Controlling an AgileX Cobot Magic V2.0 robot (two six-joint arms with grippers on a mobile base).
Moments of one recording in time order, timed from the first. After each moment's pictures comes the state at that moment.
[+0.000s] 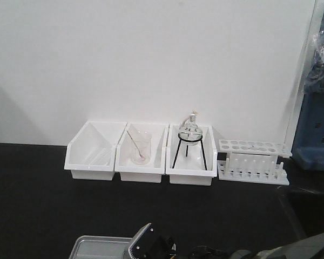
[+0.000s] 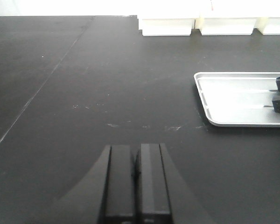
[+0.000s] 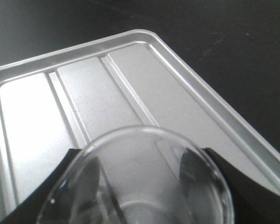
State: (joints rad) left arm 0.00 -0.02 0.03 -0.04 0.36 0.02; right arm 0.56 2.22 -1.16 -0.76 -0.58 0.48
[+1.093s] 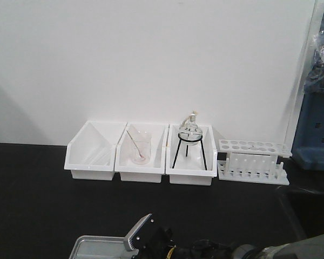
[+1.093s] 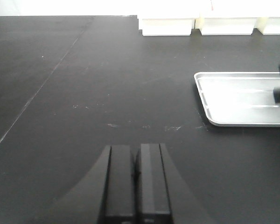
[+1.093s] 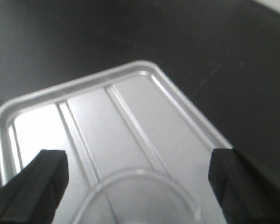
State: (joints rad) left arm 0.00 -0.02 0.03 -0.04 0.36 0.02; right arm 0.56 2.17 -1.16 -0.76 -0.60 0.49
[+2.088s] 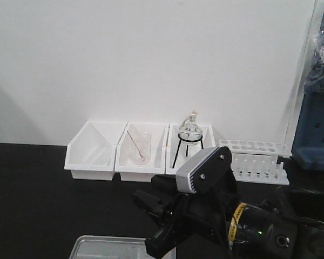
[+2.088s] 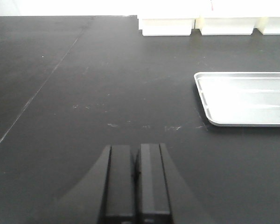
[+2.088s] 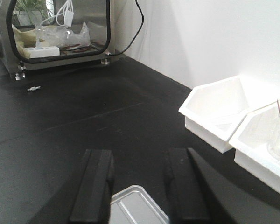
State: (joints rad) left arm 0.00 -0.02 0.03 -0.04 0.36 0.02; right arm 0.56 1.45 -0.88 -0.78 -0.46 0.68
